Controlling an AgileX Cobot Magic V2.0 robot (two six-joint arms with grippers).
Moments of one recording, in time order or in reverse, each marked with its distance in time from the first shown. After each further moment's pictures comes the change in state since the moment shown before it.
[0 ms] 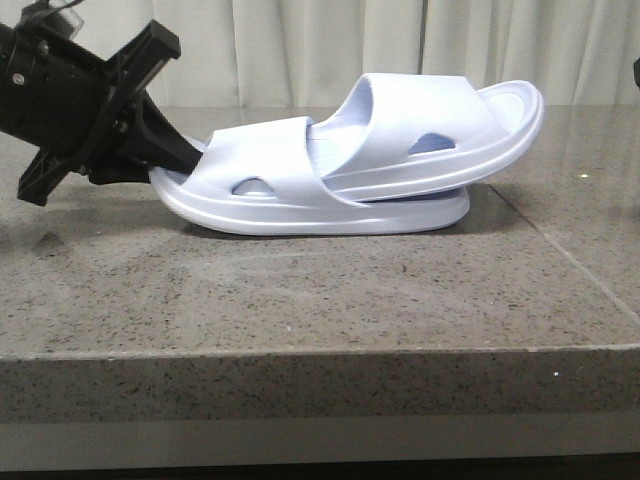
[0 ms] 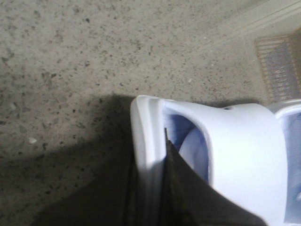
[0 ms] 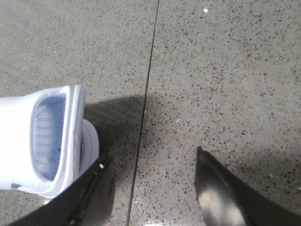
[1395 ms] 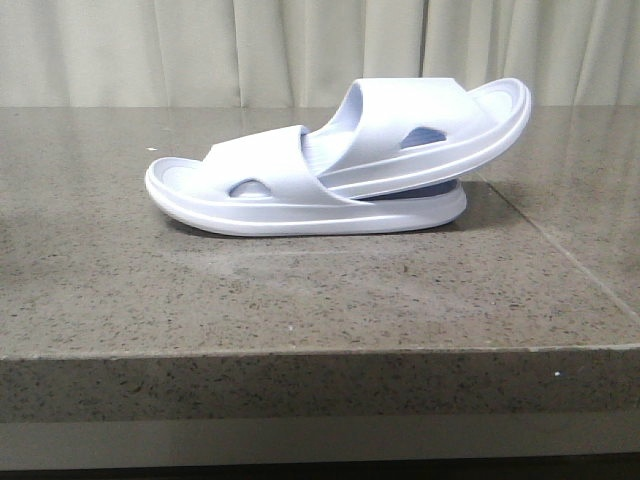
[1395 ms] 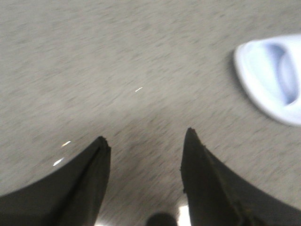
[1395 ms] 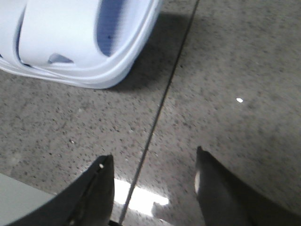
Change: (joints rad) left arm 0.185 -0.600 0.000 1.371 0.227 -0.790; right arm 0.254 -0.316 0.000 -0.571 0.100 0.401
